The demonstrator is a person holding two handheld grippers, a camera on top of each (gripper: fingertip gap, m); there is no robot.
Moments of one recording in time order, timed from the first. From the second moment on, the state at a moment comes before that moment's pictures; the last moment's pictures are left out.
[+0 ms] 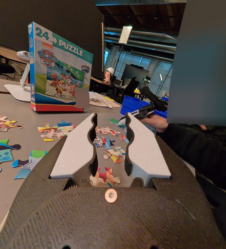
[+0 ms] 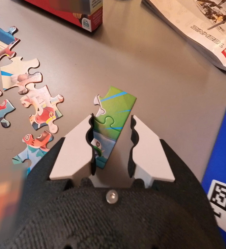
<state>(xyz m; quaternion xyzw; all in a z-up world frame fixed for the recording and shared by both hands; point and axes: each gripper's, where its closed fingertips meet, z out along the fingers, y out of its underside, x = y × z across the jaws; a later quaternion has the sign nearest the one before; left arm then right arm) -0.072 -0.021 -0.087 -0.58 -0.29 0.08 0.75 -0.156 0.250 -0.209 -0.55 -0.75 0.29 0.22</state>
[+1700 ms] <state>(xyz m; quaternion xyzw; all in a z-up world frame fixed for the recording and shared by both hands) -0.073 -0.021 -0.088 -0.59 -0.29 0.12 0.74 0.003 0.230 -0.208 -0.53 -0.76 0.31 0.21</state>
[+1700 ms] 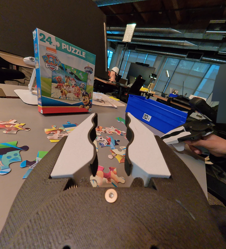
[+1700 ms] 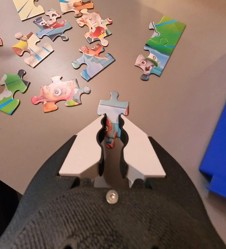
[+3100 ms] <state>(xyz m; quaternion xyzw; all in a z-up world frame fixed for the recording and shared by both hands) -0.063 -0.045 -0.053 -0.47 -0.28 -0.05 0.84 -0.052 0.149 -0.119 -0.38 -0.67 0.56 0.32</state>
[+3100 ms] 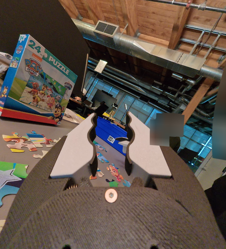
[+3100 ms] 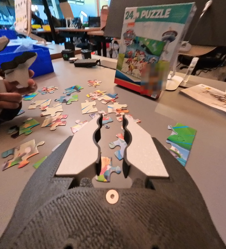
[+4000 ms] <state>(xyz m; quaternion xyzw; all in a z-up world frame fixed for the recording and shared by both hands) -0.062 -0.033 -0.060 -0.49 -0.28 -0.06 0.82 -0.044 0.168 -0.098 -0.37 -0.60 0.61 0.35</state>
